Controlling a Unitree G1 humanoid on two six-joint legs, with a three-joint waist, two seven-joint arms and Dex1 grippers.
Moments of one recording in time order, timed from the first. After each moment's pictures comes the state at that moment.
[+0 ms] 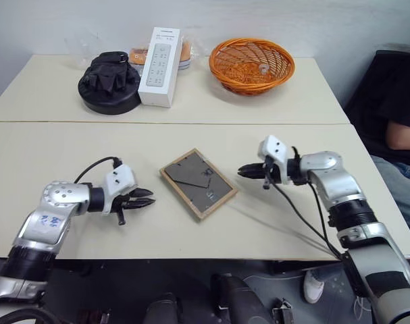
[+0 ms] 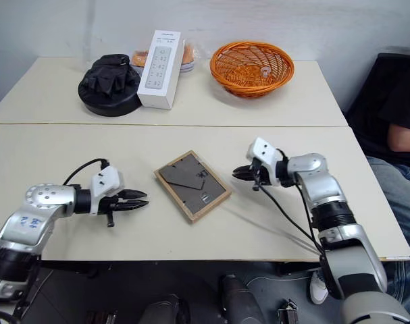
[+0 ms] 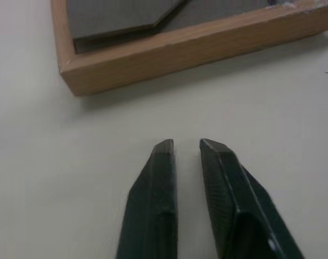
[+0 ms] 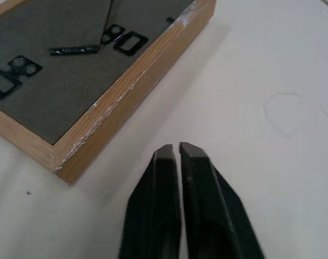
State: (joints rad) left arm -0.37 0.80 -0.07 0.06 -0.23 0.30 -1.04; right arm -0.78 -0.51 0.21 0.52 0.10 0.17 1.15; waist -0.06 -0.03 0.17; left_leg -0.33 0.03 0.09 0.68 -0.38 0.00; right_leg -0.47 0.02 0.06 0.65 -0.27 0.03
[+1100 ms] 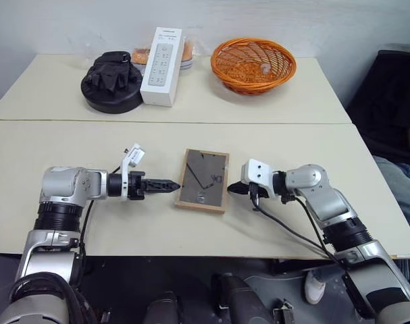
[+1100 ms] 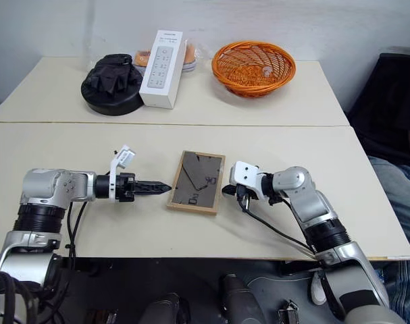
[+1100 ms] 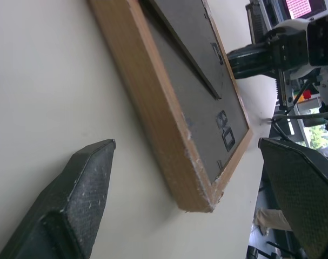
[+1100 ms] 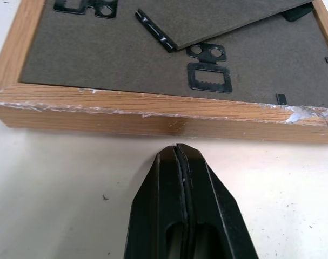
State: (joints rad) left arm -0.72 0.61 0.00 0.29 -0.51 1.30 -1.01; right arm -0.64 -0.53 0.29 0.24 -0.01 0.15 1.10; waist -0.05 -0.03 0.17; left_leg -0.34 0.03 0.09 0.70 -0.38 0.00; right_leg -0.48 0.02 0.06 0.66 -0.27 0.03
